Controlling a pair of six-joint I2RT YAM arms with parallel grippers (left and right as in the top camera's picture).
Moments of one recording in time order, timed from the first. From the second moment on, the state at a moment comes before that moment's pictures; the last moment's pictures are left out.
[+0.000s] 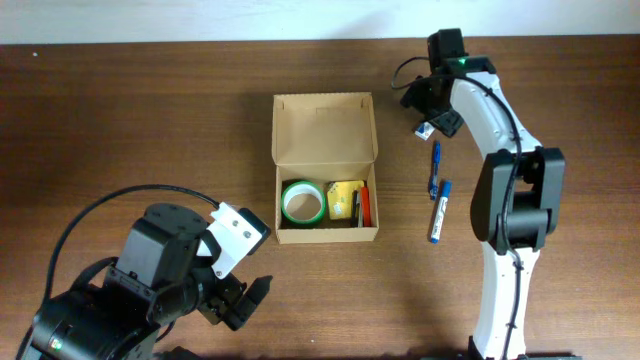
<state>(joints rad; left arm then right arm) -0.51 0.92 1.35 -1.38 0.12 0.21 0.08 2.36 1.99 -0.90 0.02 0.74</state>
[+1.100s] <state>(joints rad) -0.51 0.92 1.35 -1.38 0.12 0.21 0.08 2.41 1.99 -0.89 -0.02 0.80</state>
